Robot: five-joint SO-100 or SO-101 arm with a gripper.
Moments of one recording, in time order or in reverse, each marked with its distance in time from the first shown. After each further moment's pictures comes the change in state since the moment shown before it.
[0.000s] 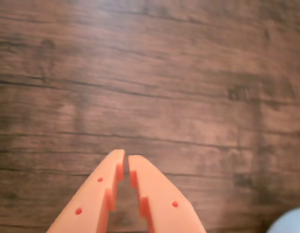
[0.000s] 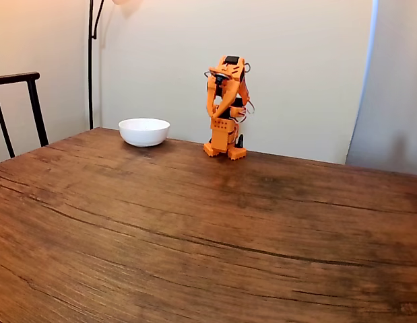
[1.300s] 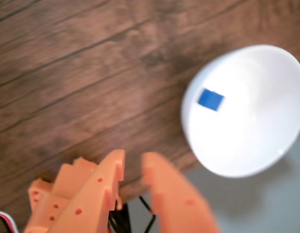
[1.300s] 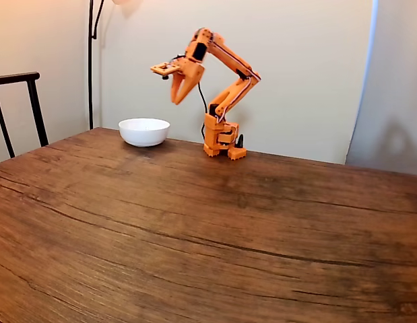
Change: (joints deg) arm 45.9 -48.7 -35.2 12.8 16.6
